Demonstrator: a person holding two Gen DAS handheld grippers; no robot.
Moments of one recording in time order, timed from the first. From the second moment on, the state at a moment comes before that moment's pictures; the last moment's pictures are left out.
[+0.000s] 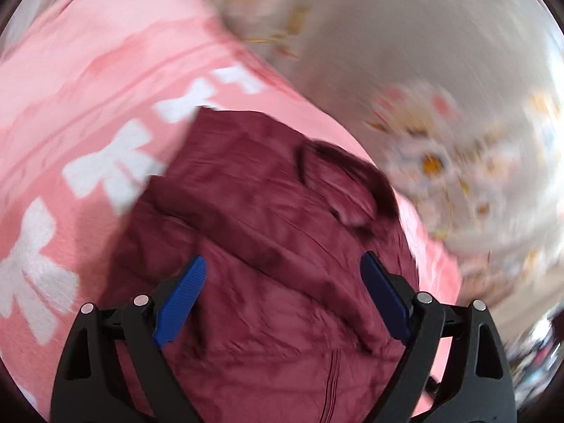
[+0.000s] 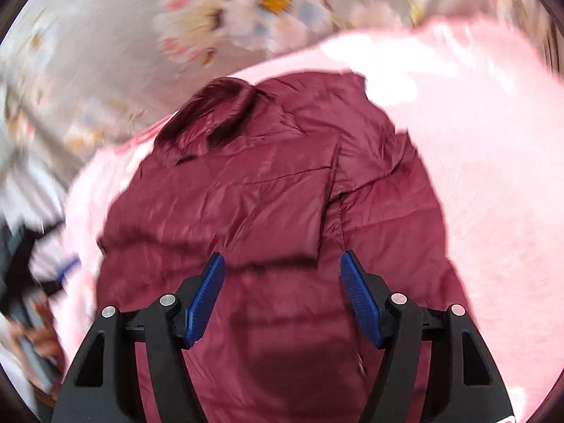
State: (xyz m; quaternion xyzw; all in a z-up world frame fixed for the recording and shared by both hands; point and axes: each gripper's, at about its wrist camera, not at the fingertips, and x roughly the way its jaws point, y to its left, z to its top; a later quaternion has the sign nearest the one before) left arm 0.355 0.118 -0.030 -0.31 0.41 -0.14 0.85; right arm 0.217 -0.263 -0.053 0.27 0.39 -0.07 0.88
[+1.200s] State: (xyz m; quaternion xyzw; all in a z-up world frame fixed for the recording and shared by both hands) left arm 0.345 0.104 -0.025 -0.11 0.43 -0.06 0.89; right arm 0.245 -0.268 -0.018 0.11 0.37 -0.13 0.92
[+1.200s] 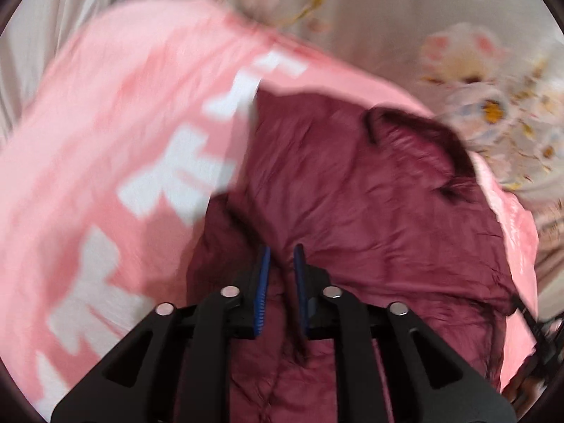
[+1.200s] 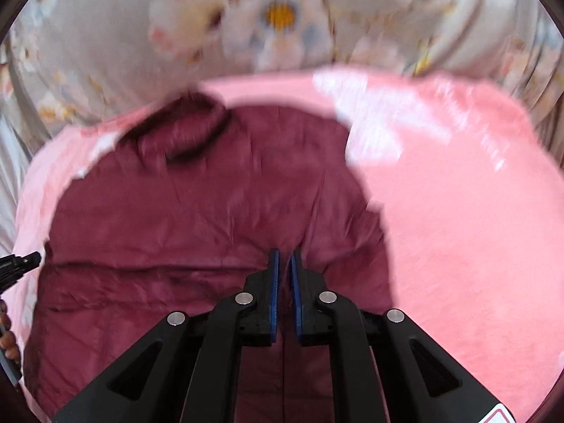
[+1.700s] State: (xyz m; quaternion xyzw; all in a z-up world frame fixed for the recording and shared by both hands) left arm 0.367 0.013 -0.069 -0.06 0.49 -0.08 0.87; right arm 0.298 -0.179 -0.046 0.08 0.42 -0.01 0.91
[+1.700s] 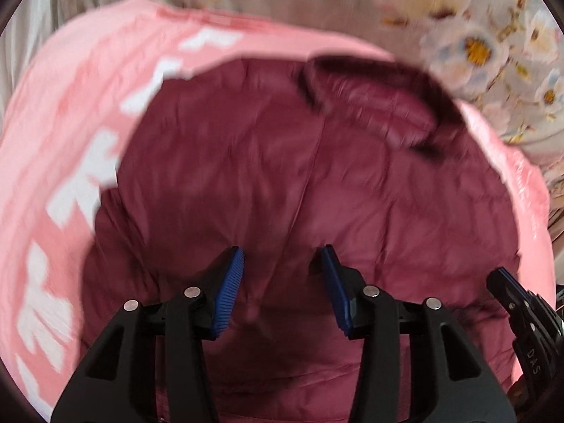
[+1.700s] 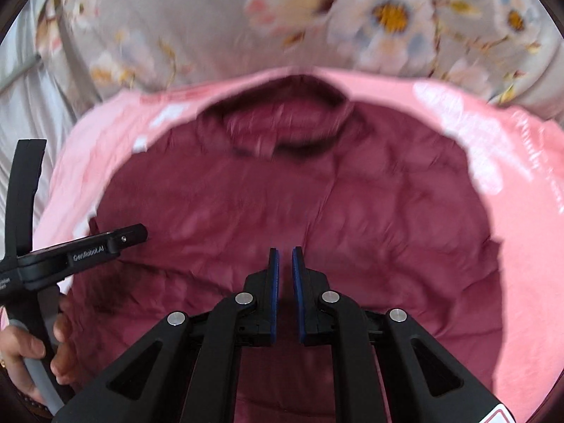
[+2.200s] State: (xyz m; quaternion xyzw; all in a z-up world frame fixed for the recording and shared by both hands) left arm 0.335 0.009 -0.092 -0.01 0.42 -0.06 0.91; right arm 0.295 -0.166 -0.089 0.05 0.42 -0.03 0.91
